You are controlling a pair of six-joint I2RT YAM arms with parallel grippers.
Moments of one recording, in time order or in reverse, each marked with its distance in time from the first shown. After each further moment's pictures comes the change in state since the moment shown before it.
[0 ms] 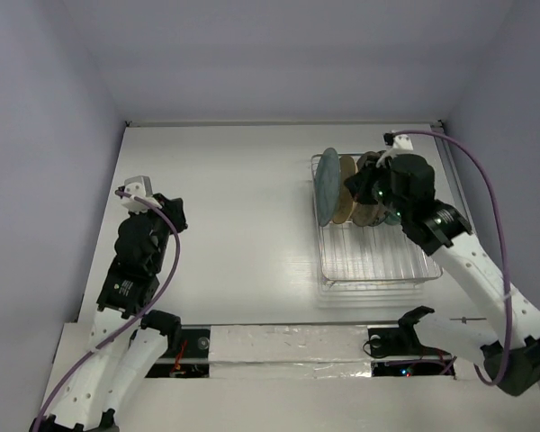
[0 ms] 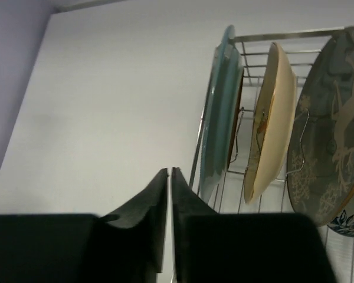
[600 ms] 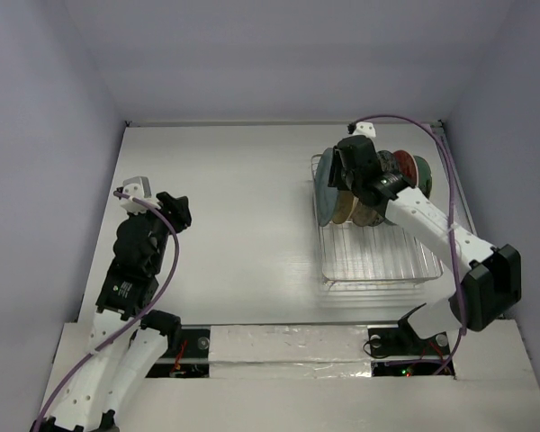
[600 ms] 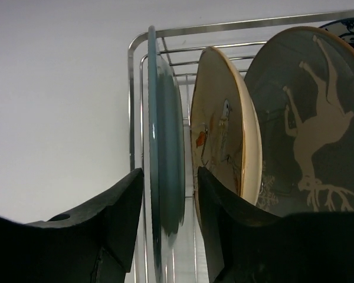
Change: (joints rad) left arm 0.000 -0.011 0.000 0.002 0.000 -0.003; right arm 0.068 0.424 0.175 -0.042 0.343 -0.043
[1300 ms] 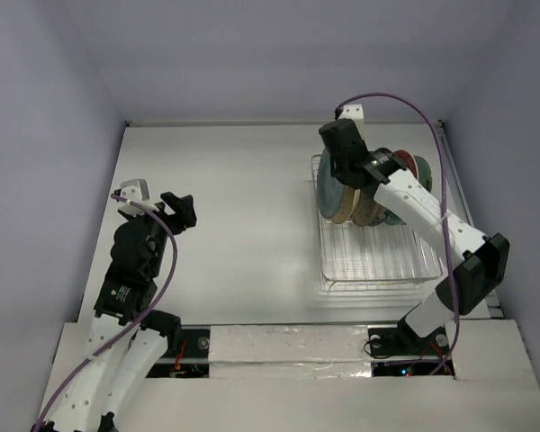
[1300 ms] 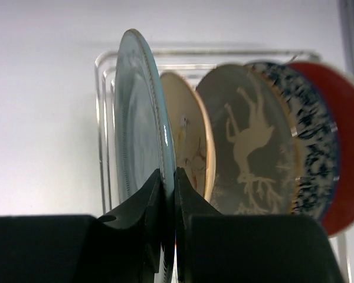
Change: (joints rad) left arm -0.008 -0.031 0.000 -0.001 0.000 0.000; right arm 0.082 0.140 0.305 -0.293 0.257 -0.106
